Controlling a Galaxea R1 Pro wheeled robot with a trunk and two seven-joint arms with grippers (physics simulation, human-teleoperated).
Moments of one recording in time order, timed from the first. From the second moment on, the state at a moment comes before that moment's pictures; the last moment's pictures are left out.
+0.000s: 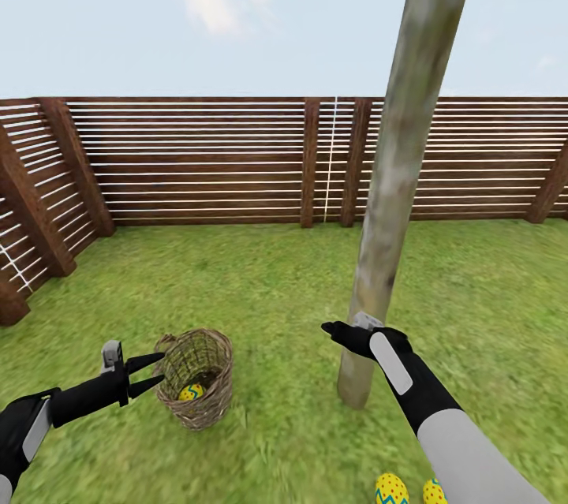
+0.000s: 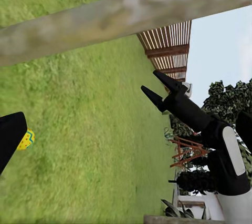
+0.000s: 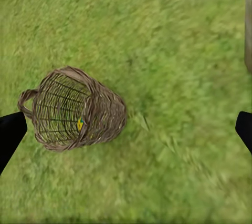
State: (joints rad) left arm -0.53 0.34 0.38 -0.65 0.18 0.94 -1.36; right arm -0.68 0.00 0.15 -0.85 -0.73 0.60 -0.19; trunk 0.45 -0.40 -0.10
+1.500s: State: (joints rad) left arm -0.53 0.38 0.42 -0.64 0.18 0.93 -1.37; right arm -0.68 0.00 0.15 -0.85 -0.73 0.59 -0.19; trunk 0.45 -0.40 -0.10
